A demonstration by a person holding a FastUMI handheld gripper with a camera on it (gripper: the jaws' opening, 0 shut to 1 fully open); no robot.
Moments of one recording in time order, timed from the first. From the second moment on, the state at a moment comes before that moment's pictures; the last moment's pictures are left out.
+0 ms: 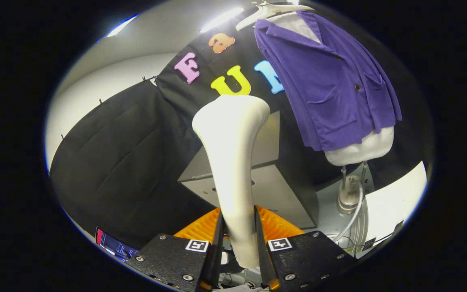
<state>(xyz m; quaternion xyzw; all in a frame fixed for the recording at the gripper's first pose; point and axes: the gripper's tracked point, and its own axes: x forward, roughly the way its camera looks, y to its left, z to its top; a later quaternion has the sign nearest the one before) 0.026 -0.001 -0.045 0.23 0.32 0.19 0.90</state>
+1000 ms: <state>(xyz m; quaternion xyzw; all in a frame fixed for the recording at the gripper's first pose) 0.198 -0.120 0.134 0.20 0.10 0.10 0.97</state>
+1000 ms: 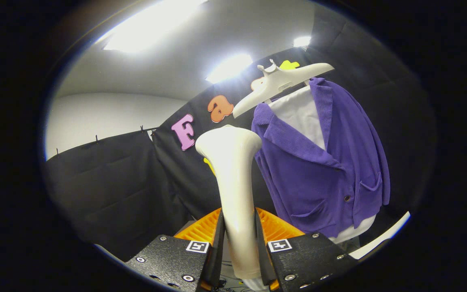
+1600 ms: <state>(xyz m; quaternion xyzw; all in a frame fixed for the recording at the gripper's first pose) 0.272 -0.192 0.072 0.19 0.16 0.02 0.97</state>
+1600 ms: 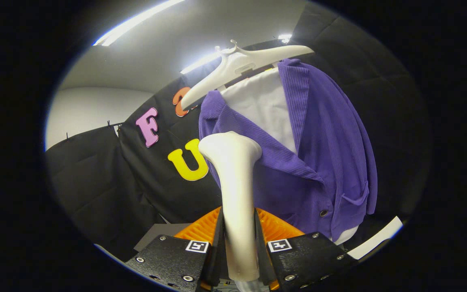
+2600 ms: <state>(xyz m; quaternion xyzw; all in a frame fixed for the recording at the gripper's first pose) 0.180 -0.210 -0.129 0.20 0.35 -0.04 0.92</state>
